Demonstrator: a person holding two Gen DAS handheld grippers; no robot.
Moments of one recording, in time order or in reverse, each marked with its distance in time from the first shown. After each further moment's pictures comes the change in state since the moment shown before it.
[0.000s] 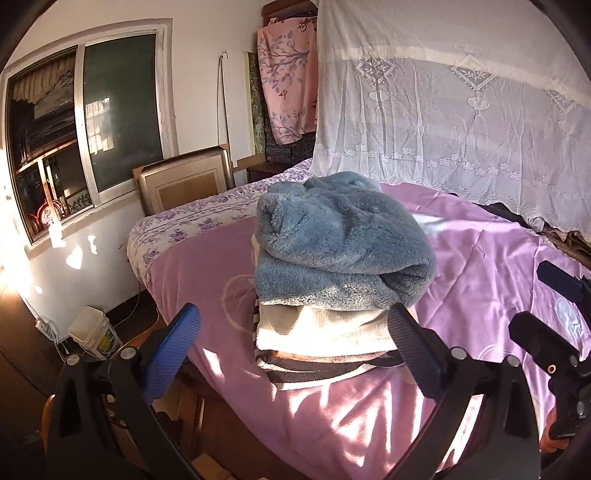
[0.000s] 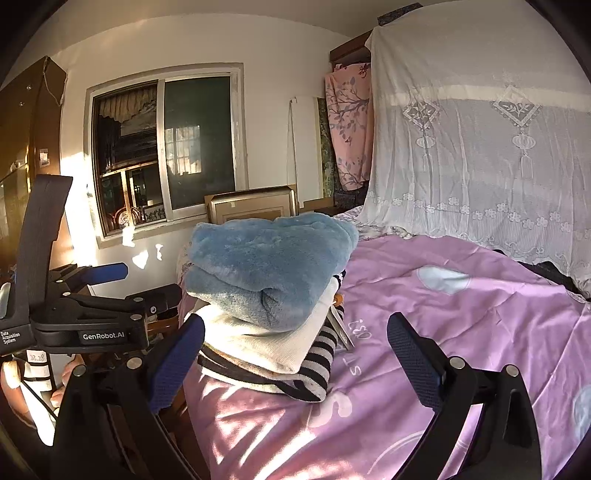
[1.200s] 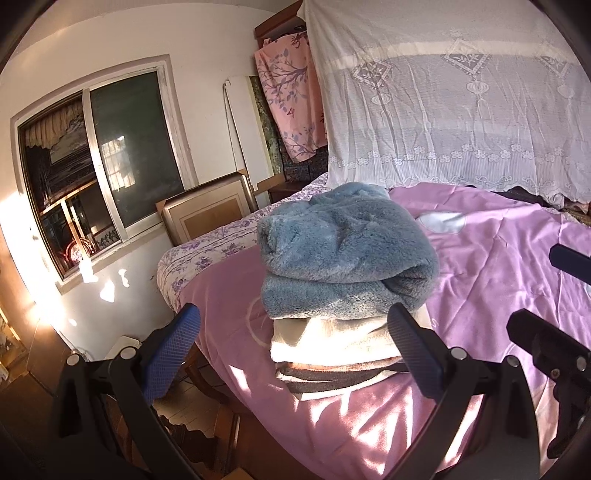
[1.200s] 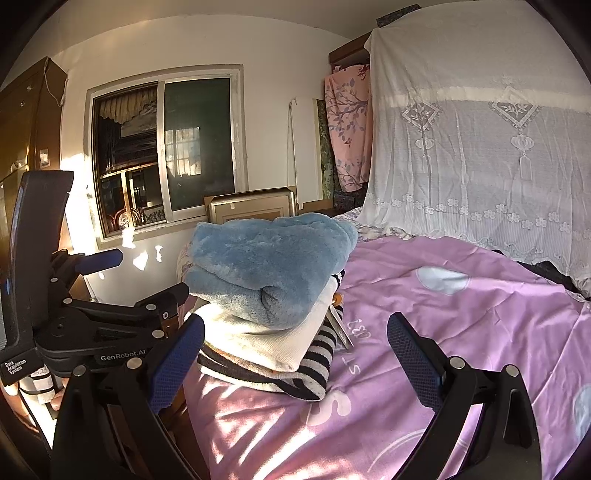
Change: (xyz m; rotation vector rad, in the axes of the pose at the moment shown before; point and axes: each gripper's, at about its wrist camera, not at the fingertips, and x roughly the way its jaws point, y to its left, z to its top) left arm -0.016 -0.033 -0.003 0.110 -0.070 0.146; right arm 0.000 0.000 -0.001 0.004 -0.006 -0.004
